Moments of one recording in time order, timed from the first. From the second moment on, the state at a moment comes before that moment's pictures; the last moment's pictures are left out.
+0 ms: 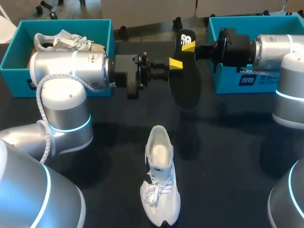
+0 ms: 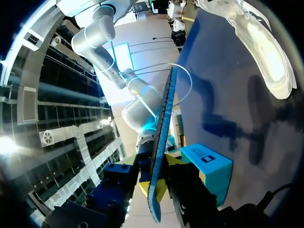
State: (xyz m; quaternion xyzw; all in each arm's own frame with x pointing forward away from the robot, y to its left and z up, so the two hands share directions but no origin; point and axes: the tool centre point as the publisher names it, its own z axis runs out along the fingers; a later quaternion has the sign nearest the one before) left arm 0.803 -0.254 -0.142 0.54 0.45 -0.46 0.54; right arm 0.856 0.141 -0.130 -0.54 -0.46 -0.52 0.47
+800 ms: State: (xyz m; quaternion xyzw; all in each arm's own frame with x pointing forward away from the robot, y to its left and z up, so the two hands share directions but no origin) left arm 0.803 -0.260 -0.144 0.54 0.45 -0.46 0.53; right arm 0.856 0.140 -0.130 -0.54 -0.46 -0.52 0.47
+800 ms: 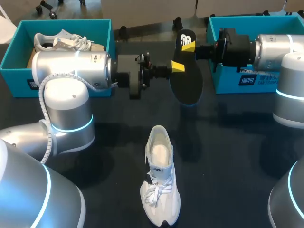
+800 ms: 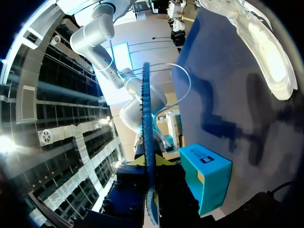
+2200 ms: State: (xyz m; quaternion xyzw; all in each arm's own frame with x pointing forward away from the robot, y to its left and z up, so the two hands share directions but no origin) left arm 0.772 -0.164 -0.146 0.46 0.60 -0.53 0.39; right arm 0.814 0.125 -0.141 -0.51 -0.48 -0.54 0.47
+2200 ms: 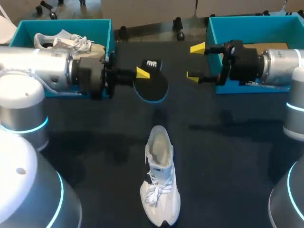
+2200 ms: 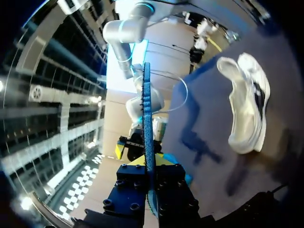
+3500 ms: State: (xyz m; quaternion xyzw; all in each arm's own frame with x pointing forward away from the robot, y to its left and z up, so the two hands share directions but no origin) left arm 0.755 -0.132 -0.128 0.15 0.77 -0.61 -0.05; right arm 0.814 0.125 -0.142 -0.51 -0.48 -0.54 0.47
